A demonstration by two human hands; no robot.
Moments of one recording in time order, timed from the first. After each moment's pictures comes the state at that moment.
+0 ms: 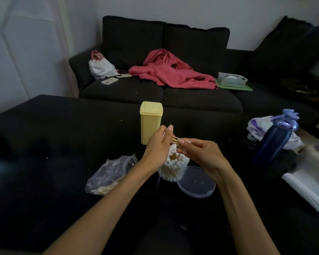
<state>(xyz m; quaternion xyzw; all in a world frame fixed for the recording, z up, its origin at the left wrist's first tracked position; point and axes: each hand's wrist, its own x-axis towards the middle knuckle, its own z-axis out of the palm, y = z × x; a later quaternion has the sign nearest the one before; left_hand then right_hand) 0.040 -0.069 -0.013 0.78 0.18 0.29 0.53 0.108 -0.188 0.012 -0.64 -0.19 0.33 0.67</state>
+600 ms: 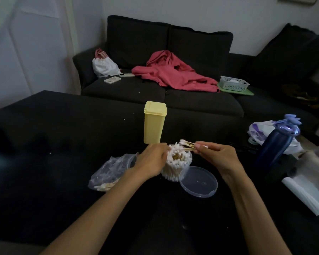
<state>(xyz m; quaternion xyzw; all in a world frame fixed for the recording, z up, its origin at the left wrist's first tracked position) 0.025 -0.048 -0.046 0.92 0.21 0.14 0.29 0.126 -0.204 0.000 -0.72 -0.15 0.22 0.64</state>
